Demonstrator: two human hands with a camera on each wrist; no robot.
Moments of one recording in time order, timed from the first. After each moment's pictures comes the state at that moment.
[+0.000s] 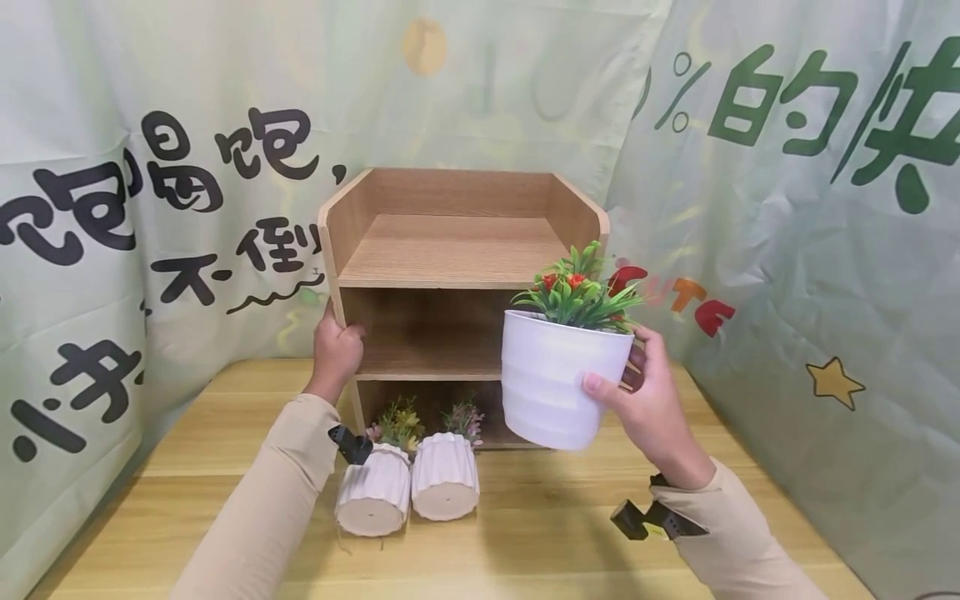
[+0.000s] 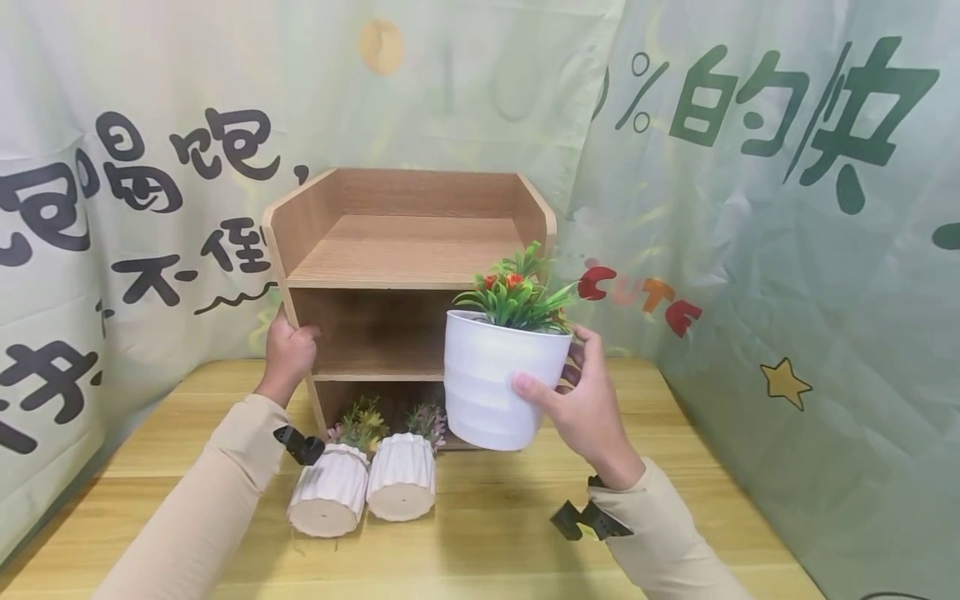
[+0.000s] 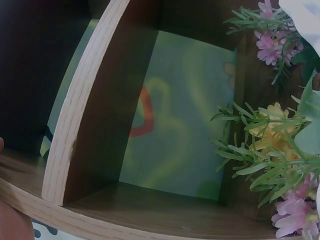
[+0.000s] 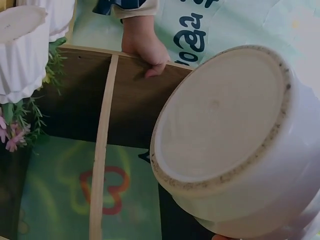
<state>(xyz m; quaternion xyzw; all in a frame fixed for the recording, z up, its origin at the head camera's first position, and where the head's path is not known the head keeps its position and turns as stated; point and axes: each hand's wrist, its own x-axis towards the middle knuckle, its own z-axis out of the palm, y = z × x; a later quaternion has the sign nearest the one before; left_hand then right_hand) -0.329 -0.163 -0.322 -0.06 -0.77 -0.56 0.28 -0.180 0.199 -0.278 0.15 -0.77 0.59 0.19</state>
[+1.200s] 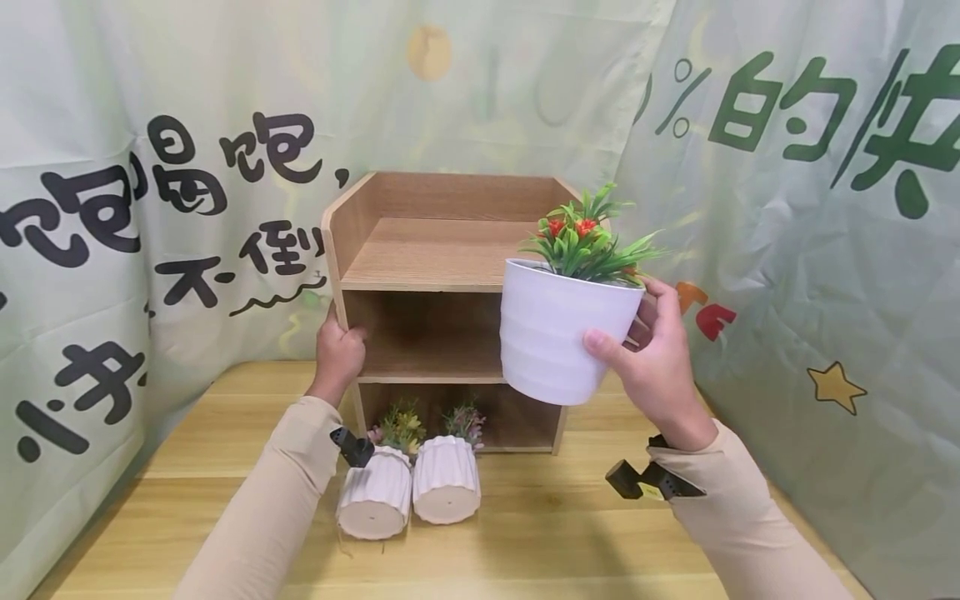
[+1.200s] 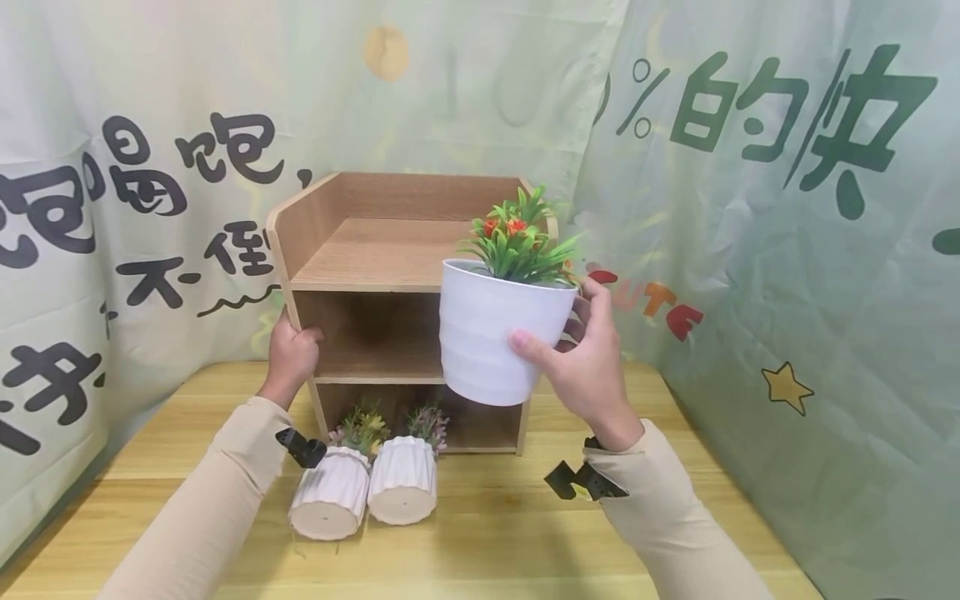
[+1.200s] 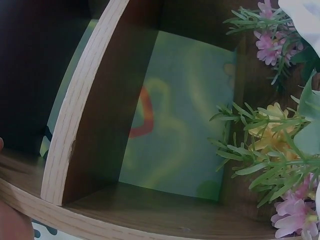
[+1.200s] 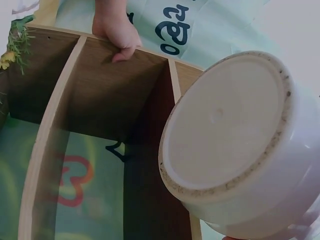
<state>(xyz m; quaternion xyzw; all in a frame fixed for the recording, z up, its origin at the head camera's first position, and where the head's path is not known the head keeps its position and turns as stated) -0.330 -0.164 -0.323 -0.05 -0.78 -0.56 0.28 -0.192 0.191 -0.234 0.19 -0.73 0.60 0.27</state>
